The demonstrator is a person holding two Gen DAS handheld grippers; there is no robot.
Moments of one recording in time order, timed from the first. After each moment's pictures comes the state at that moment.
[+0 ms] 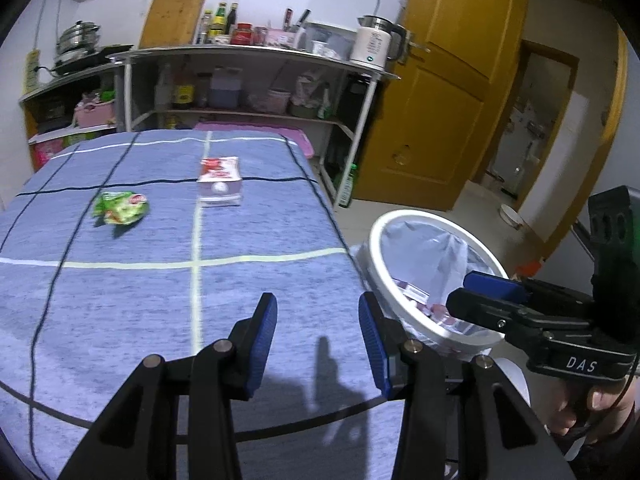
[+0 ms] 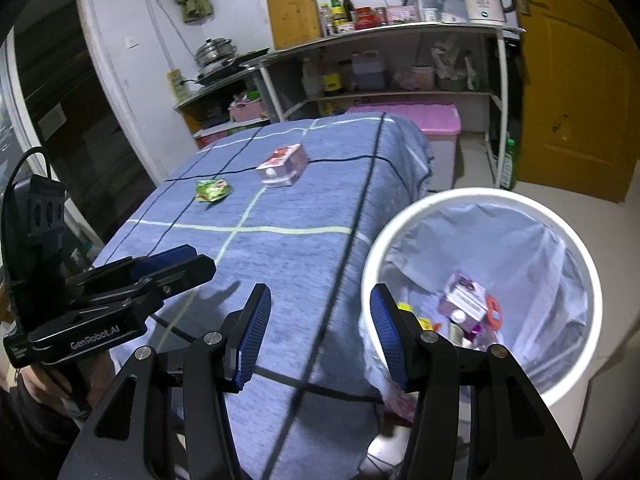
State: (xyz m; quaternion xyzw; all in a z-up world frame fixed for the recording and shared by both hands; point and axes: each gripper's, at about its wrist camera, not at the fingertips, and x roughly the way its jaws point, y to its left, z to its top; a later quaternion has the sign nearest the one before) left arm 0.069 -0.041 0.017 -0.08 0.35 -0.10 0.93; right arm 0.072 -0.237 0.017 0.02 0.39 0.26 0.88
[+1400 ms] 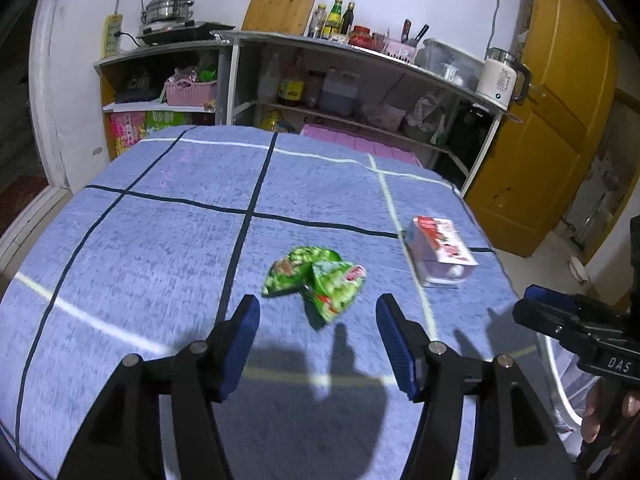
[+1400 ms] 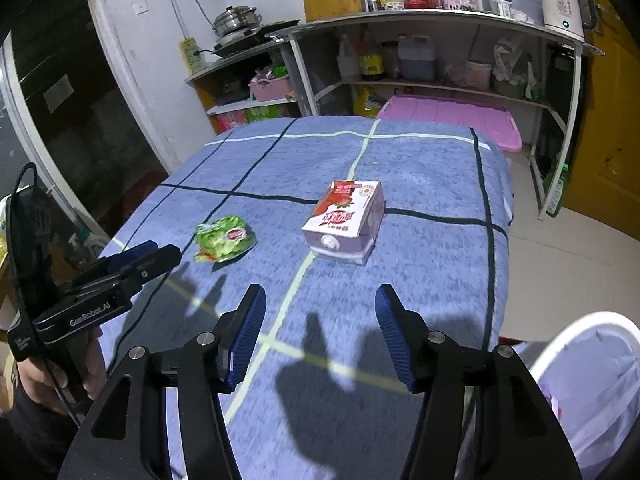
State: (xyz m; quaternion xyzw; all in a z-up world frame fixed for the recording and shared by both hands) left arm 0.165 0.133 -0.007 -0.12 0.36 0.03 0.92; right arm 0.200 -0.094 0.004 -0.02 0.42 0.29 0.86
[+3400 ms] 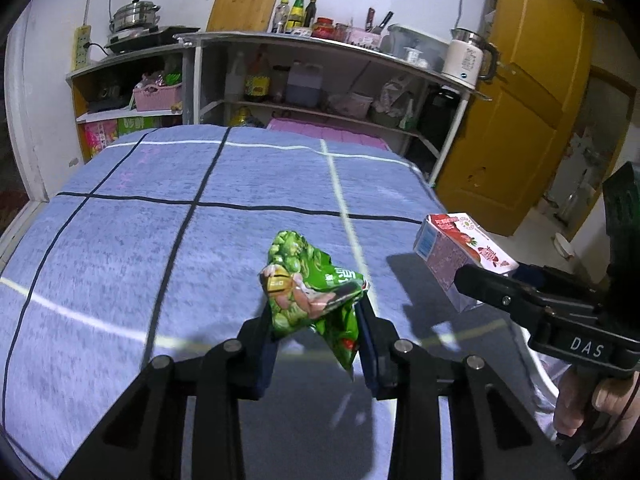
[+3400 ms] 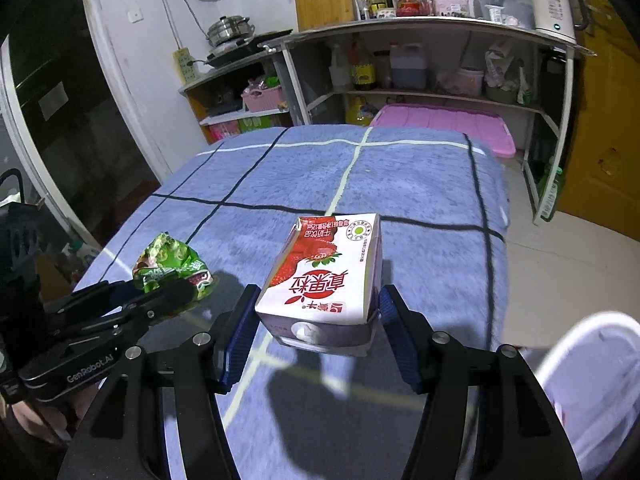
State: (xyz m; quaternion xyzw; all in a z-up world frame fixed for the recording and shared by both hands) left arm 0.145 0.078 0.002 -0.10 0.36 -0.01 0.93; right arm 0.196 -0.099 0.003 -0.01 0.40 0.28 0.87
